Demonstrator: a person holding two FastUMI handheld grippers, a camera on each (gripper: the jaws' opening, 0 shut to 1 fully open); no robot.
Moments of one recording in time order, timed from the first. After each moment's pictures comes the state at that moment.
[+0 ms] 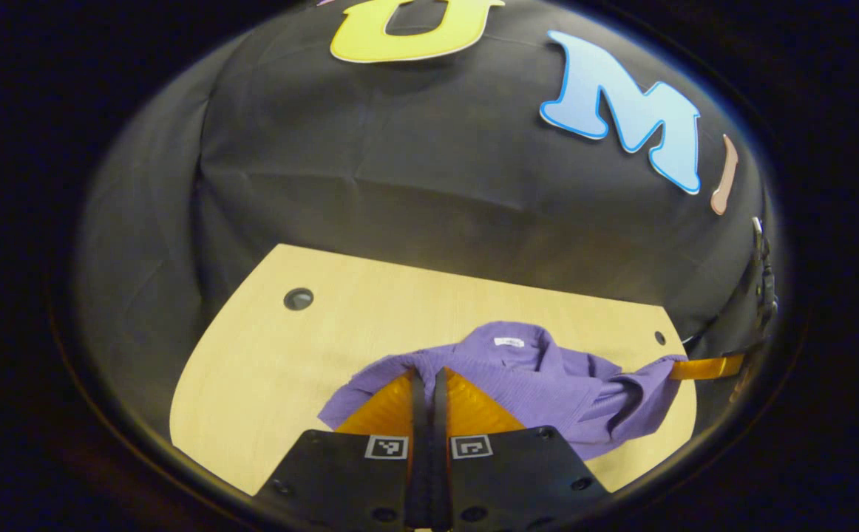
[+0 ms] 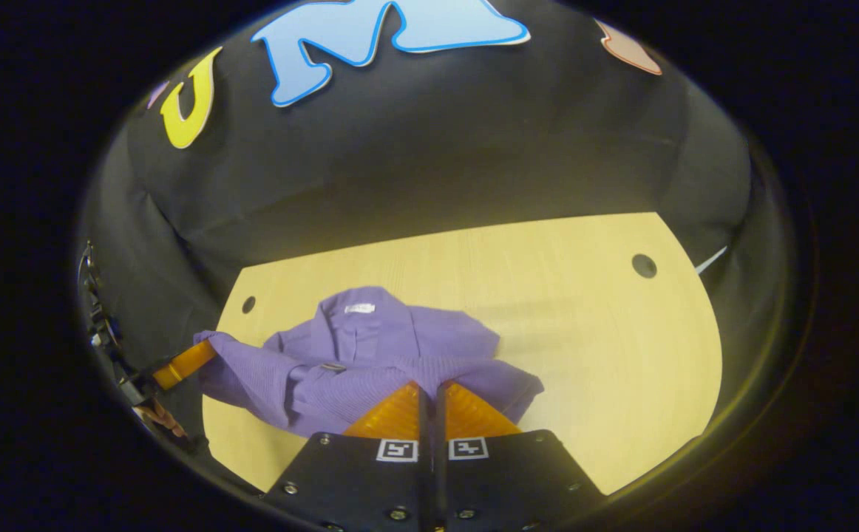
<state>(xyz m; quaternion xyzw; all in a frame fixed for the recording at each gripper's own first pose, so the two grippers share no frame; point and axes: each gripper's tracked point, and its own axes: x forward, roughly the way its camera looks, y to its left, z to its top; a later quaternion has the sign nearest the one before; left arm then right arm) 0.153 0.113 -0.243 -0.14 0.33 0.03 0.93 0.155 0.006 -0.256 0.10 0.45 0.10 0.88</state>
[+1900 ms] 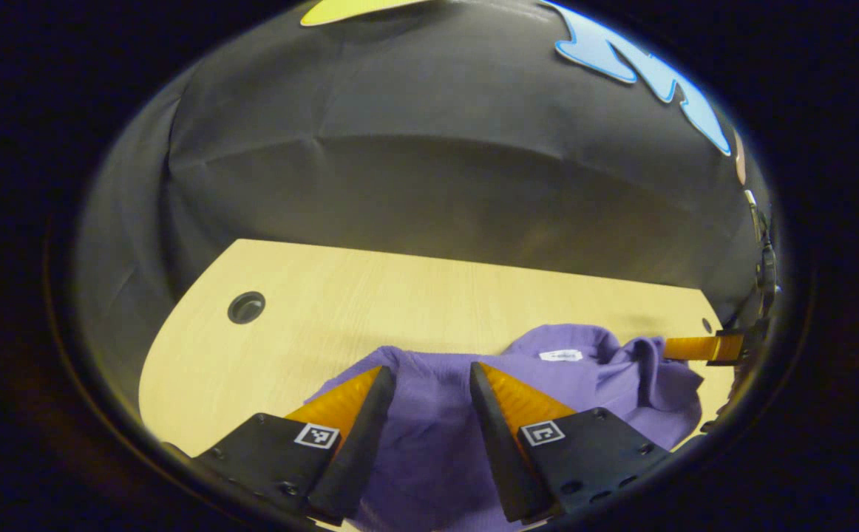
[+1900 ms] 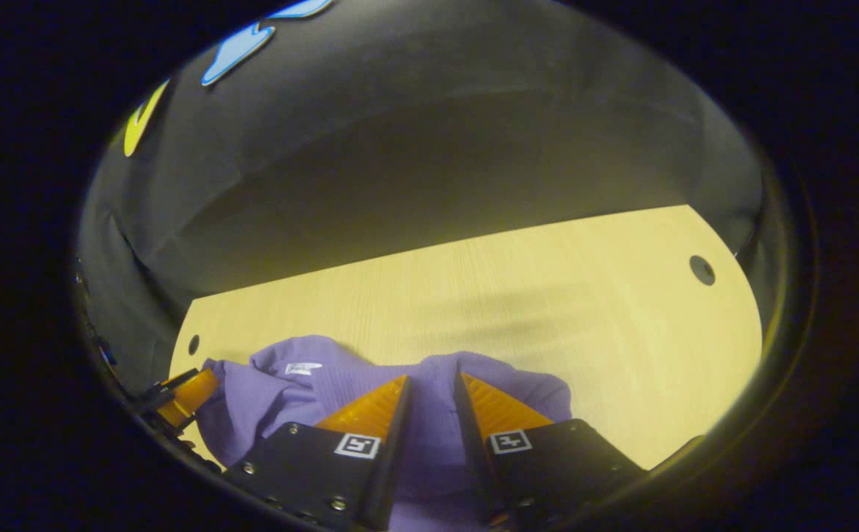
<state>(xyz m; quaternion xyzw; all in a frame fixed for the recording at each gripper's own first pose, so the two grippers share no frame) 0.235 0.115 -0.347 -0.11 0.33 0.03 0.94 0.255 0.037 -0.353 0.13 0.42 0.06 0.90</state>
